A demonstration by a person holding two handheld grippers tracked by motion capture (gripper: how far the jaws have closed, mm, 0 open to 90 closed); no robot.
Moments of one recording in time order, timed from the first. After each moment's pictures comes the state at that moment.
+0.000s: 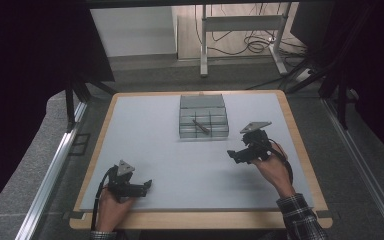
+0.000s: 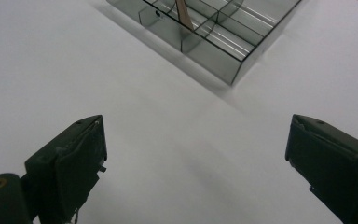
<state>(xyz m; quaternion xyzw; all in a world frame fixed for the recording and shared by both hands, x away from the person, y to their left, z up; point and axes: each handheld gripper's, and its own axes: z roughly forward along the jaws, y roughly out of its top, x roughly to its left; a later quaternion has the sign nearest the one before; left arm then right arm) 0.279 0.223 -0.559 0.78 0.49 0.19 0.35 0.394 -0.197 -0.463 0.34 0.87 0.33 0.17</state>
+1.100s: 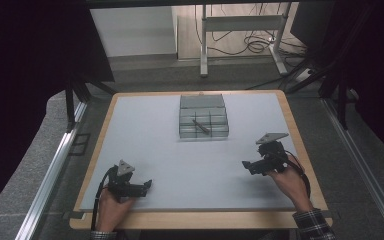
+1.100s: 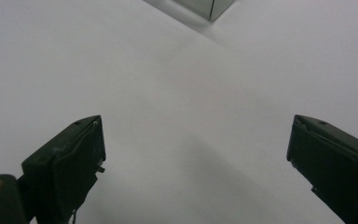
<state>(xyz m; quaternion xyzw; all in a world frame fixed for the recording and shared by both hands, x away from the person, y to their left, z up) 0.279 0.223 -0.559 0.78 0.49 0.19 0.35 0.367 -0.241 -0.475 0.36 0.86 0.31 0.17</state>
